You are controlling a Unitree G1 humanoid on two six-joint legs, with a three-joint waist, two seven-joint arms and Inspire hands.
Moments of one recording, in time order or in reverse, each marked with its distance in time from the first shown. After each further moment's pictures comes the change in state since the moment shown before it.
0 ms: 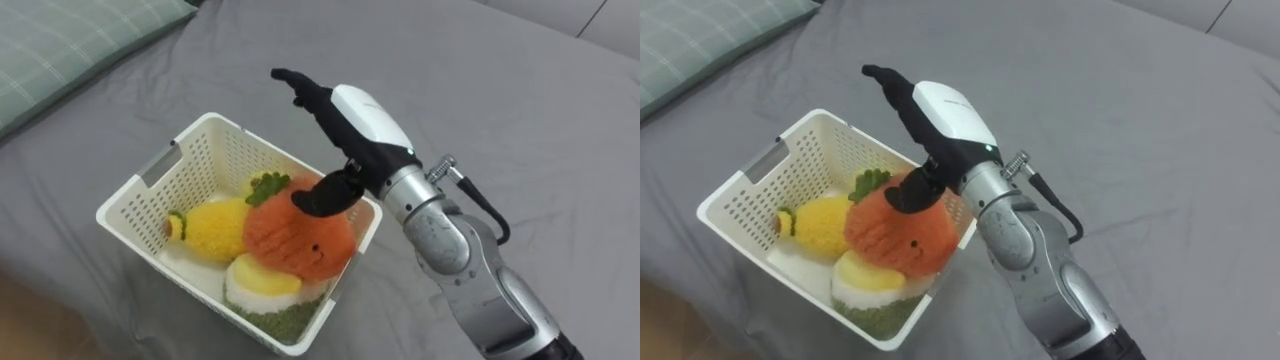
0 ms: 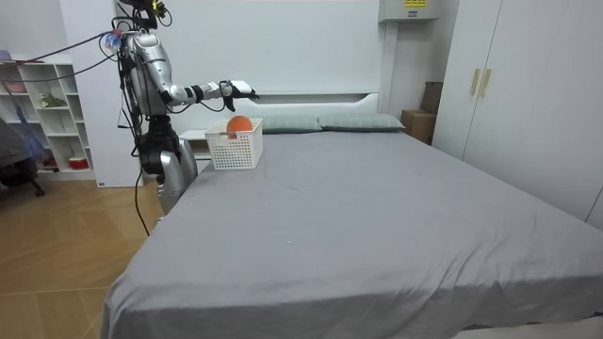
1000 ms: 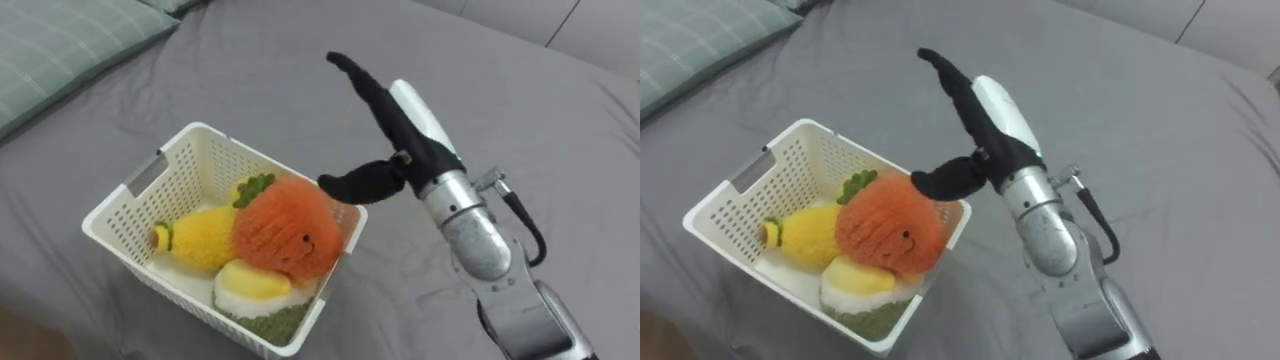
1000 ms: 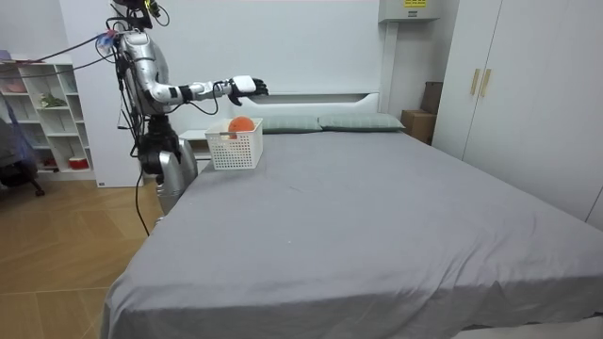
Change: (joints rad) left arm 0.044 0.003 0.089 0.027 -0.012 -0.044 0.042; right arm 0.151 -0.025 -0.238 -0.005 0.257 -0.056 -0.145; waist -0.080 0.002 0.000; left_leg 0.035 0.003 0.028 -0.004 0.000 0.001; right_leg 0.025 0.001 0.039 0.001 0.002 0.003
